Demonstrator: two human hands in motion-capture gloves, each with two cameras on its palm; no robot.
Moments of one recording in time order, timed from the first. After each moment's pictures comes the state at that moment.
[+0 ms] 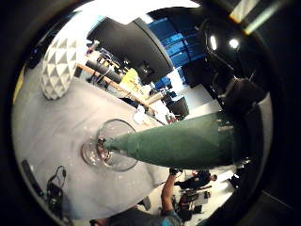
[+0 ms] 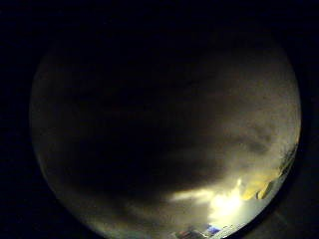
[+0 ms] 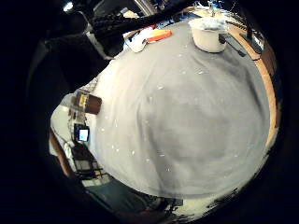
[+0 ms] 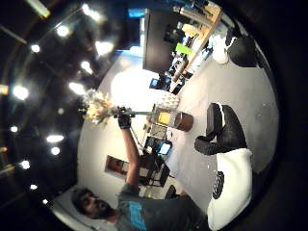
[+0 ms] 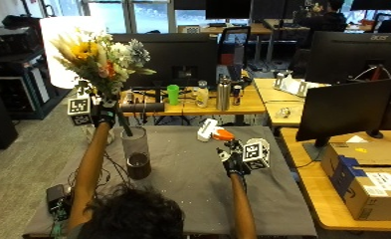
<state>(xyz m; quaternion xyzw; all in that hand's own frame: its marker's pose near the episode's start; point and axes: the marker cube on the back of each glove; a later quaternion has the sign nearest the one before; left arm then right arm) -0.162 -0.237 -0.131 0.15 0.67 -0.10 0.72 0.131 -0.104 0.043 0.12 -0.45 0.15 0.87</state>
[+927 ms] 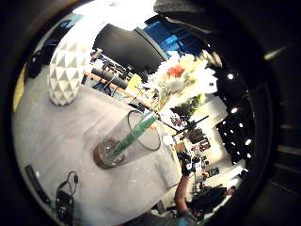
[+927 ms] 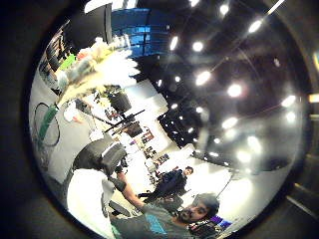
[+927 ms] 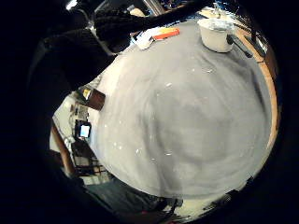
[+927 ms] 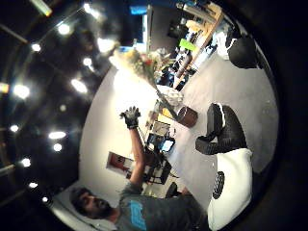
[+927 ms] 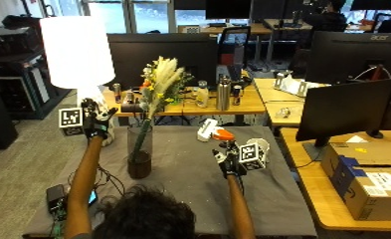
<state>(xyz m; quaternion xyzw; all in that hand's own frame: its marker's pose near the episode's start) -0.178 -0.209 -0.108 0.22 0.61 -0.04 0.76 0.111 -0.096 0.036 0.11 -0.48 0.12 0.86</state>
